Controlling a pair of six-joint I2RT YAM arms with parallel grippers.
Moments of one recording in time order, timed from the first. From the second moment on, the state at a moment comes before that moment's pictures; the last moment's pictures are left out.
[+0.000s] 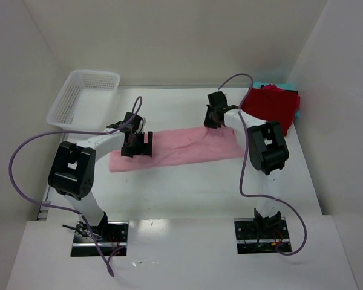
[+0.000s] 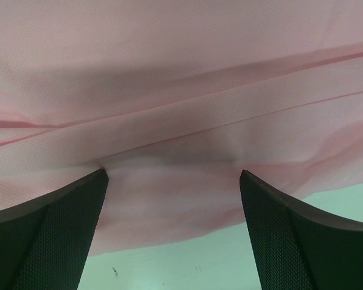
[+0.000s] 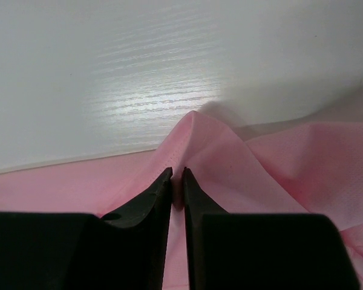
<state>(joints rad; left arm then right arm) -0.29 1.72 1.07 -0.49 0.04 -0.30 0.34 2.07 1.49 -0.31 0.08 0.52</state>
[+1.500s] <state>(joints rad) -0.29 1.74 1.08 -0.52 0.00 -0.30 0.24 1.94 1.26 -0.27 0.12 0.52</state>
